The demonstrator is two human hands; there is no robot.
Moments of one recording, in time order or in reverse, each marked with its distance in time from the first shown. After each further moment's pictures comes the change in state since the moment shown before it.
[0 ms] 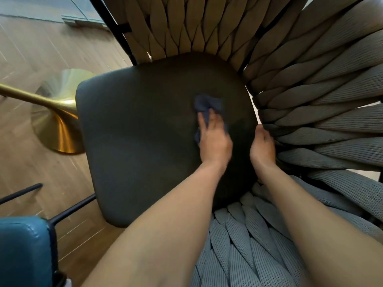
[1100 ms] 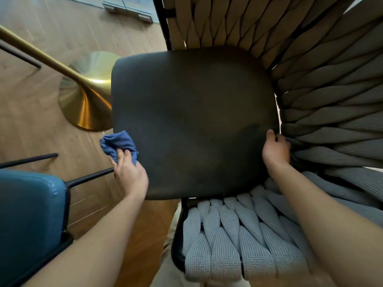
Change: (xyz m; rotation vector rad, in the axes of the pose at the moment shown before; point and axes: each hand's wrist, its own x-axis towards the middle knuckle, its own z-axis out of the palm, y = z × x) left_hand -0.127 -0.215 -0.087 -0.012 0.403 -0.634; right_hand -0.026 0.005 -0.001 -0.232 -0.035 0.073
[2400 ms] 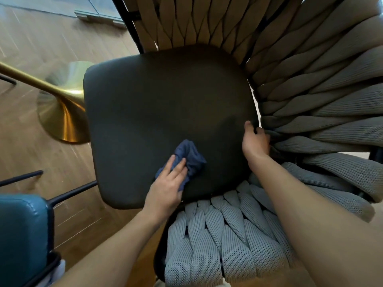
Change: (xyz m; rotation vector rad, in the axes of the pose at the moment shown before) left_hand -0.067 0.042 0.040 0.154 -0.460 0.987; right_hand 0.010 -0.005 0.003 0.064 -0.020 0.049
